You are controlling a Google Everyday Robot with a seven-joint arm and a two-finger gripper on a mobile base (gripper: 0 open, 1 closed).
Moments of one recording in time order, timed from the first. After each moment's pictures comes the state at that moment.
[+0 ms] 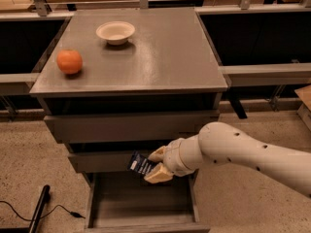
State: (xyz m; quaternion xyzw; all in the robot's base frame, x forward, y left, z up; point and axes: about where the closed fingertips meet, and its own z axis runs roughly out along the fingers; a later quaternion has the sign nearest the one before) arm 0.463 0.004 0.645 -0.60 0.71 0.19 0.31
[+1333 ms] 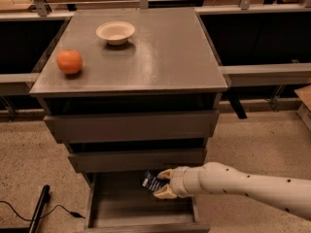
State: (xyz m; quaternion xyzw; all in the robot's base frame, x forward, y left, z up) arm 0.482 -0.024 0.485 -0.59 0.71 0.16 0.34
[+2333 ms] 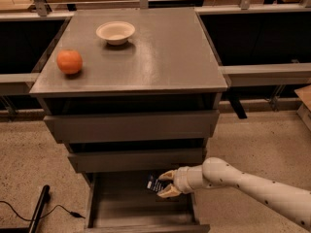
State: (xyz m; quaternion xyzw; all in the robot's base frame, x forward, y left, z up) arm 0.517 -0.038 0.400 -0.62 0.67 0.23 0.34
